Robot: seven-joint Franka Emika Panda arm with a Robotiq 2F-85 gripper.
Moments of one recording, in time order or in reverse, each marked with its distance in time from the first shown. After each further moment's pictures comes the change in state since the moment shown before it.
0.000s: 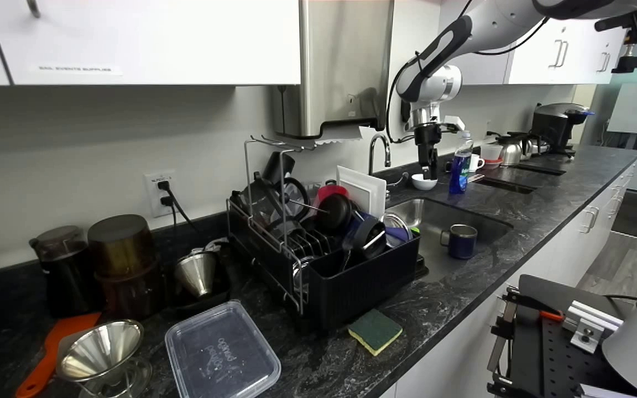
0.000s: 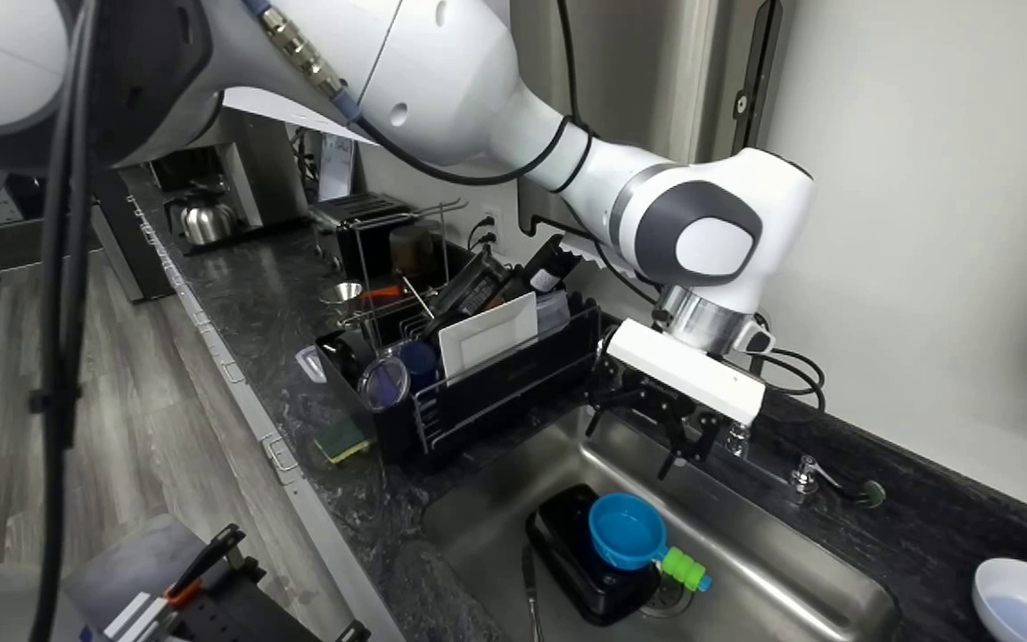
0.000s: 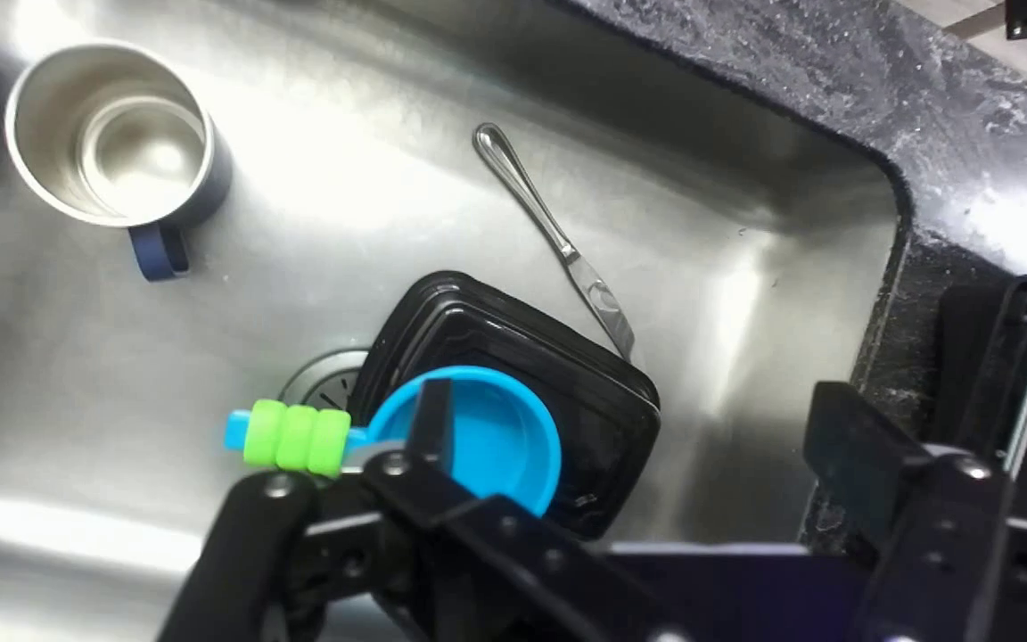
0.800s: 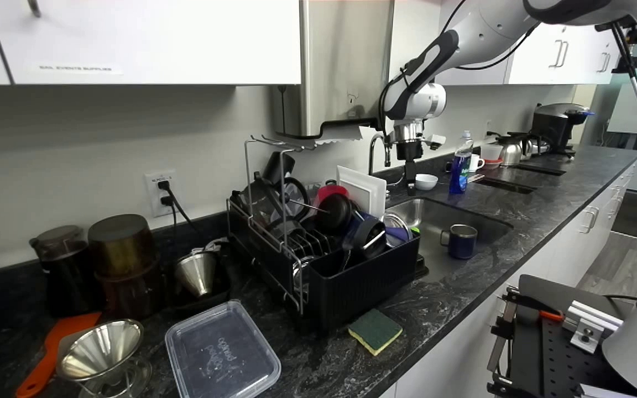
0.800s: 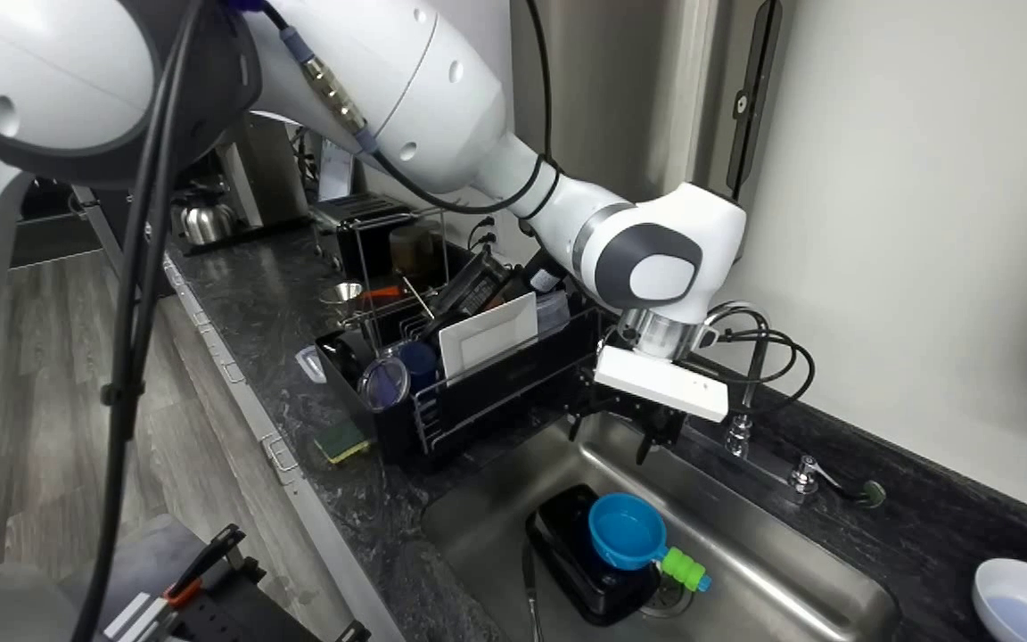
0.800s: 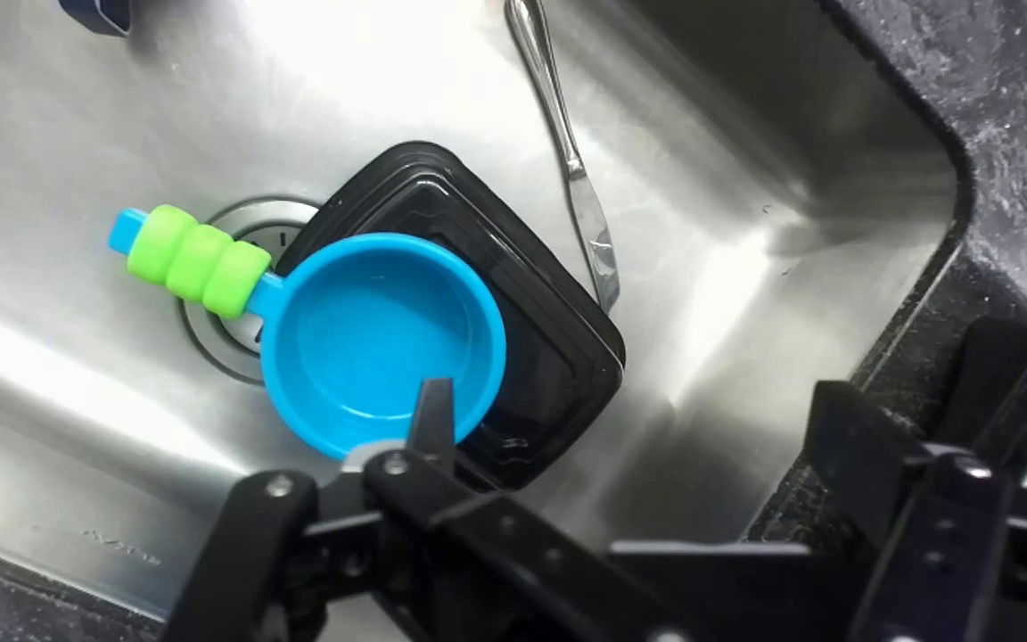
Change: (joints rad) arm 0.031 0.037 0.073 -0.068 -0.002 0.179 -0.188
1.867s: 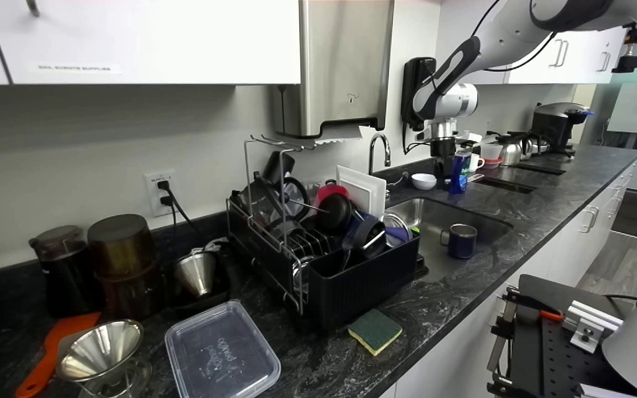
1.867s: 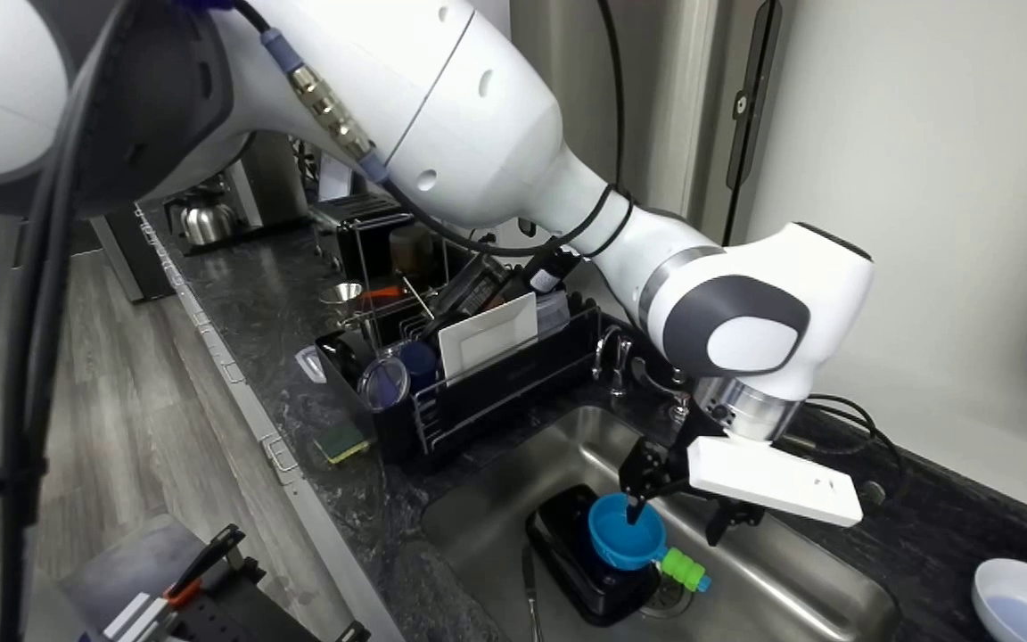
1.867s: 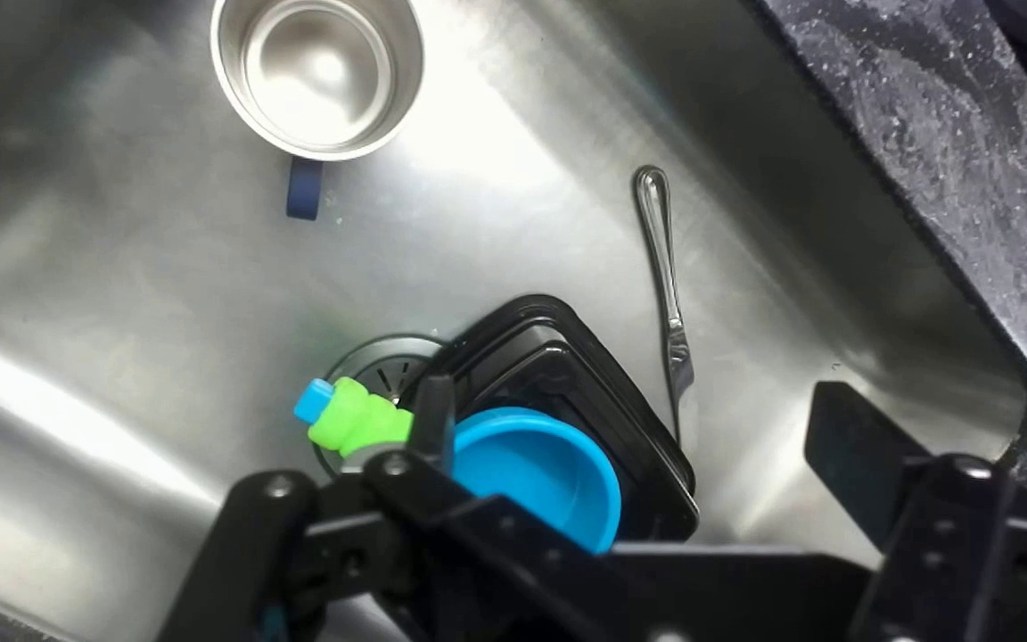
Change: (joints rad) arm -0.146 0.021 -0.066 0.022 -0.010 0.010 -0.307
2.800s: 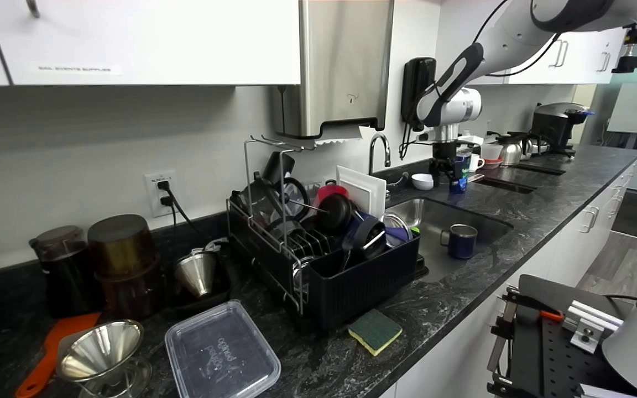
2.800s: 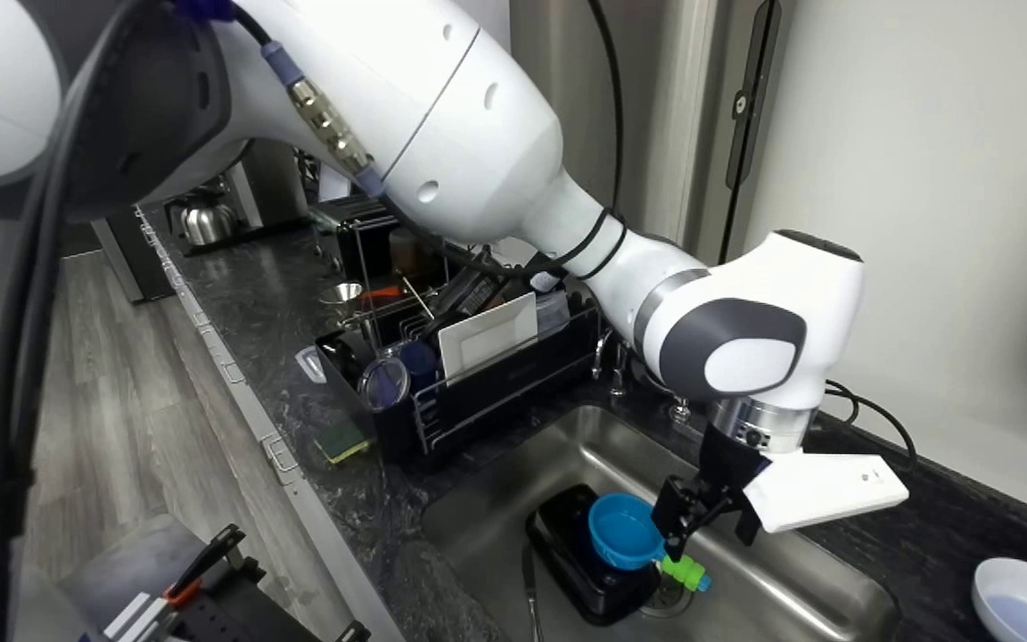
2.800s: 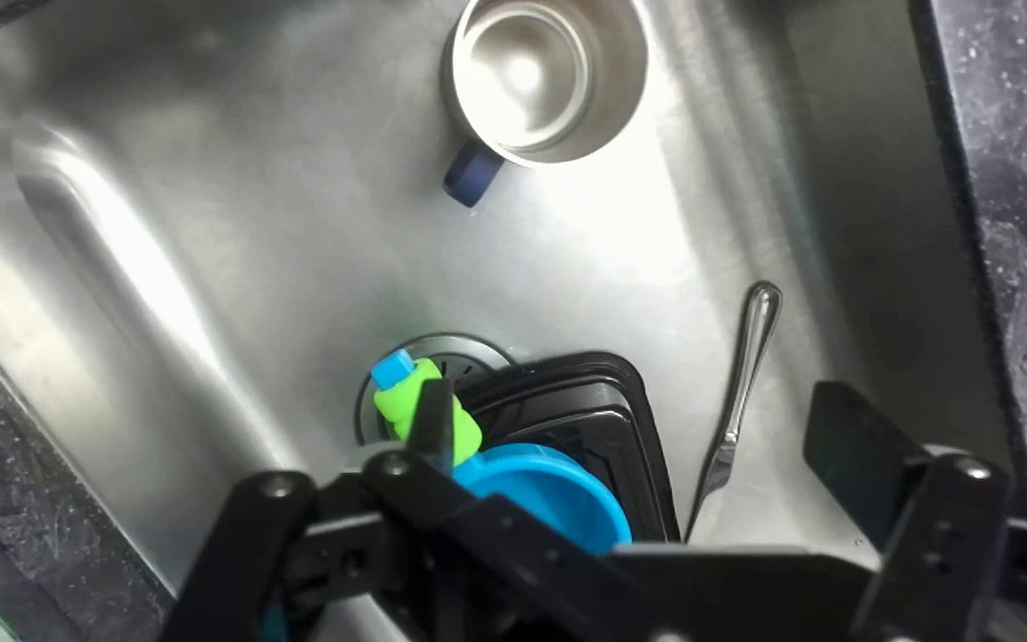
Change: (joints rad) arm -0.017 0.002 0.002 -0.043 -0.072 0.195 -0.364
